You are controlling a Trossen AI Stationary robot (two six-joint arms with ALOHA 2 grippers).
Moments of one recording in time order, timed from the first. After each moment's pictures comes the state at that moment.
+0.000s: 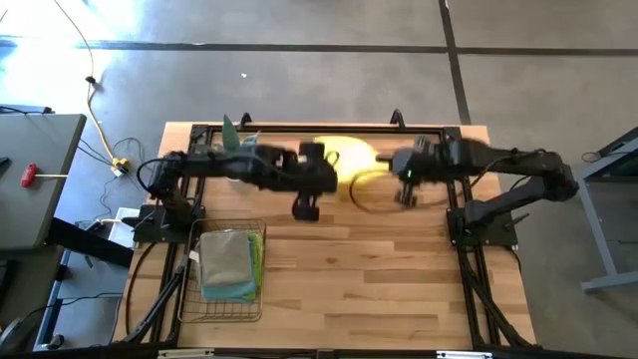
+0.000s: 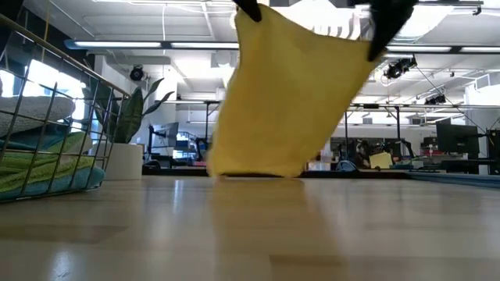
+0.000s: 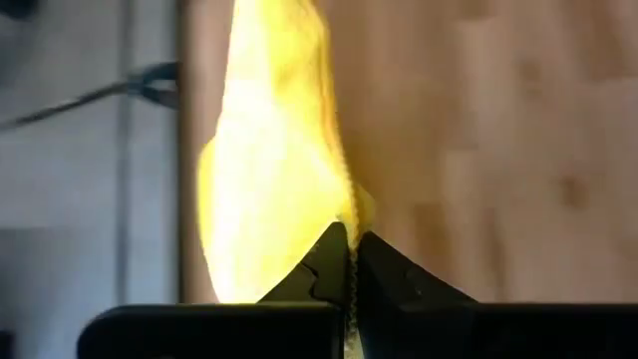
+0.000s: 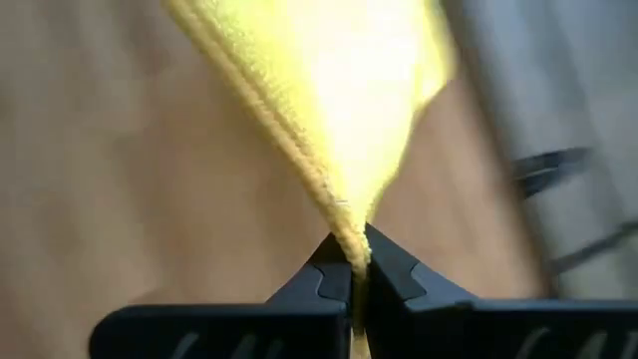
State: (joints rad) left arm 0.05 1.85 2.02 -1.18 -0.37 0.23; right arm -0.04 1.25 1.33 -1.27 0.34 0.19
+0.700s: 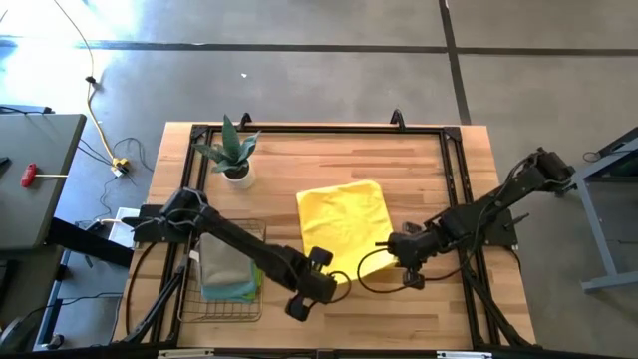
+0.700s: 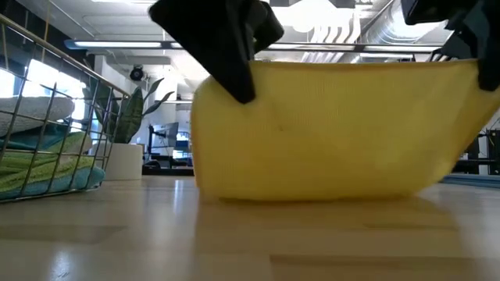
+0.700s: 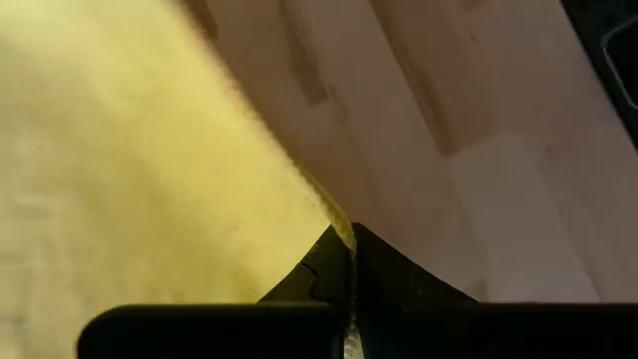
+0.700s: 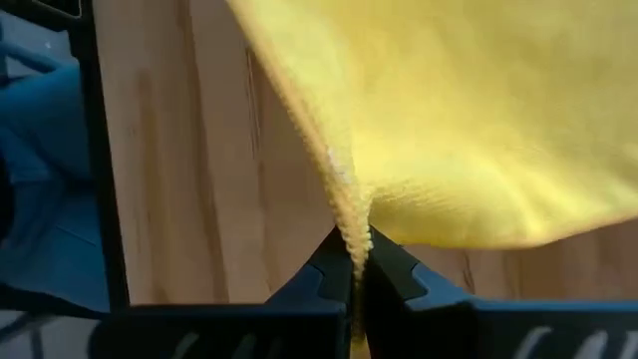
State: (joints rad) left arm -0.33 2.05 1.63 -0.74 -0.11 -0.01; right arm 0.49 1.26 0.85 -0.70 -0.04 0.67
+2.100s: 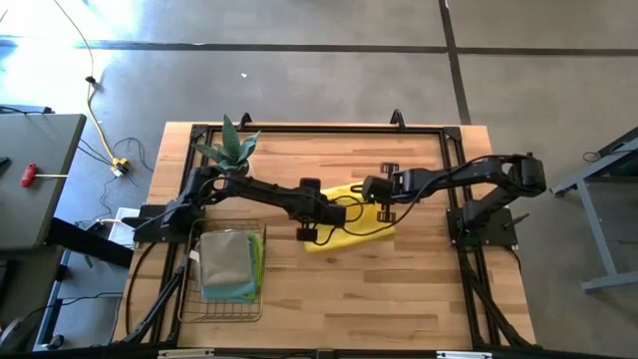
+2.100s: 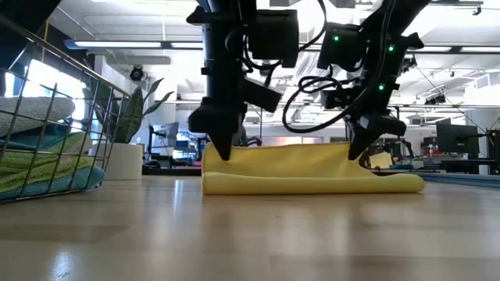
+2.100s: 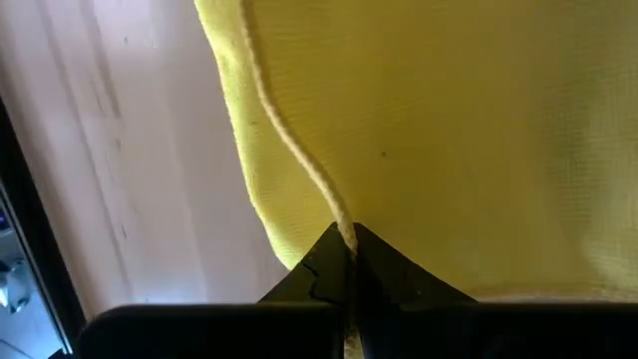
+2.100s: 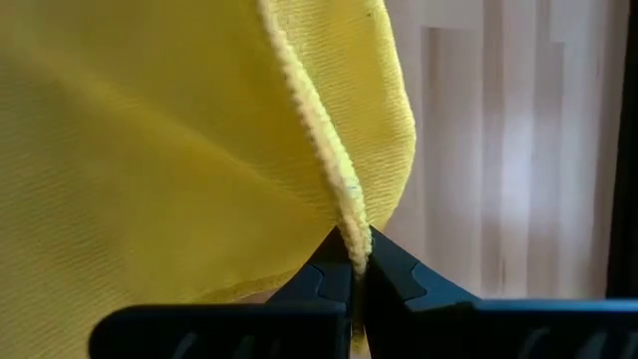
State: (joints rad) left arm 0.07 2.13 1.63 -1.07 -0.45 0.00; right arm -0.13 1.52 0.85 -0.62 0.36 -0.16
